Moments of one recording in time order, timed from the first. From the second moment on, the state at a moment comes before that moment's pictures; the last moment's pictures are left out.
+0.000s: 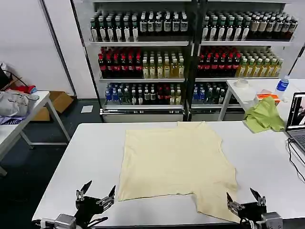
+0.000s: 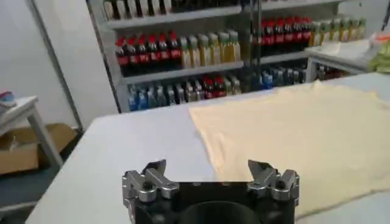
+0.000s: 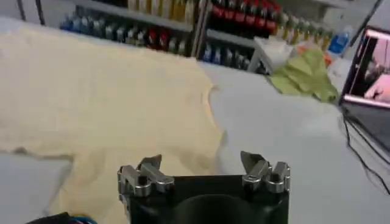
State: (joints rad) left arm 1.76 -1.12 -0.47 -2.41 -0.30 0.54 -0.20; right arm -1.95 0.94 0.73 2.36 0.53 -0.55 0.34
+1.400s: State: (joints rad) left arm 1.58 -1.15 -0.24 -2.17 -0.34 0.57 -0.25; right arm -1.93 1.01 0.66 2.29 0.56 -0.57 0.31
